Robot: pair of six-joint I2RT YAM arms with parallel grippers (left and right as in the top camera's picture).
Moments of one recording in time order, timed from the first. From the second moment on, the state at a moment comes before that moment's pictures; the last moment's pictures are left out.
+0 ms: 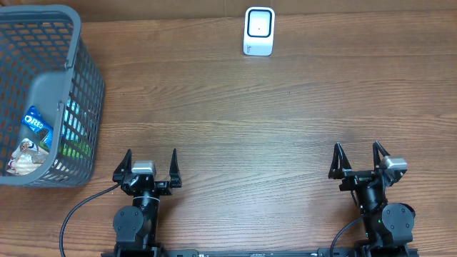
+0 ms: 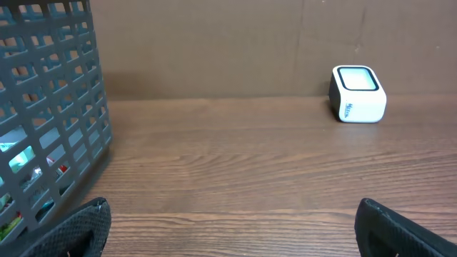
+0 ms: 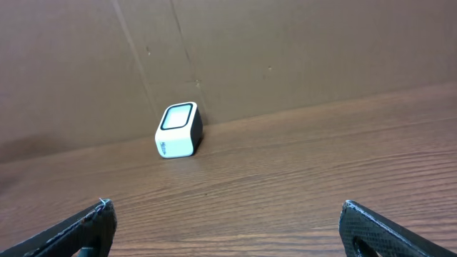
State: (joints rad) left arm -0.03 0.02 0.01 -0.08 -0.04 0.00; right arm 0.11 0.01 0.02 -0.03 0.00 0.25
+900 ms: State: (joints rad) left arm -0.03 0.06 0.22 -0.25 0.18 0.00; right arm 0.11 0.01 0.05 -0.01 -0.29 0.28
